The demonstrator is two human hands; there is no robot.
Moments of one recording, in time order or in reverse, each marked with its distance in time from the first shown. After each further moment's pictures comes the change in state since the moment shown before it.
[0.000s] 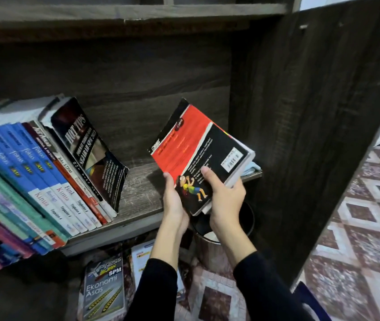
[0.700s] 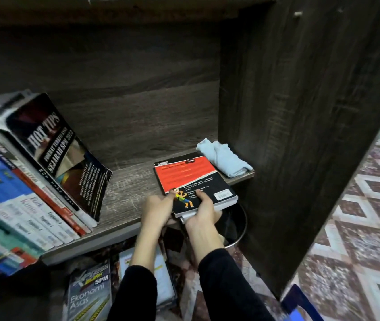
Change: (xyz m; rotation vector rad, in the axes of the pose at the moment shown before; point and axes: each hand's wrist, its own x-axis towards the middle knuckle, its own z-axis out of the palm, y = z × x) left_hand 0.042 -0.009 -0.028 0.882 0.171 0.031; right_hand 0.036 0.059 0.008 0.327 0.507 0.588
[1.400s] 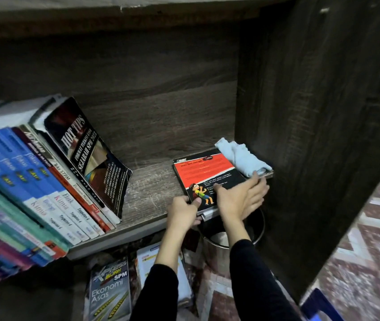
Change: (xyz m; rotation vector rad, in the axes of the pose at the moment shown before) left_hand -0.008 -0.005 0.006 -0.011 -0.134 0.019; right_hand 0.028 -0.021 -0.004 -1.229 0.161 -0.912
